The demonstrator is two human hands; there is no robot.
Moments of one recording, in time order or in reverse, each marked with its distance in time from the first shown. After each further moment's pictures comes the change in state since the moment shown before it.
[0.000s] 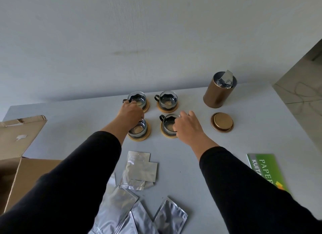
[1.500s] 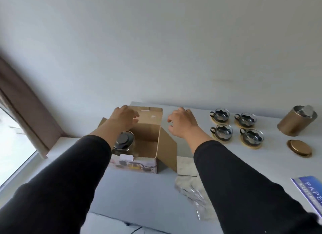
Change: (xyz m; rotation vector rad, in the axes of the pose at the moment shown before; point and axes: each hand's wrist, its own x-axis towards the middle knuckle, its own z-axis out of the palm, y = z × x) left_hand -0.362 -0.233 0.083 -0.390 0.120 -0.490; right_hand -0.017 -0.318 -0.210 0.289 0.264 -0.177
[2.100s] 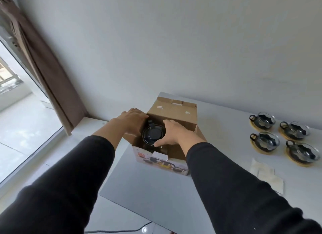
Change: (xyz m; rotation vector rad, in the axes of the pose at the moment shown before) left_hand -0.020 -0.098 0.041 0.026 -0.223 0.016; right_hand 0.075 -0.124 0.065 0.366 -0.450 0.028
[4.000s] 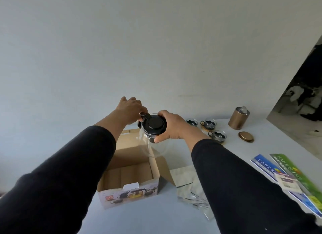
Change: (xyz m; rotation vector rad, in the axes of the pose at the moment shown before) left_hand 0.041 0.086 -0.143 0.216 0.471 0.483; right_hand -0.119 0.033 -0.102 0.258 0.518 0.212
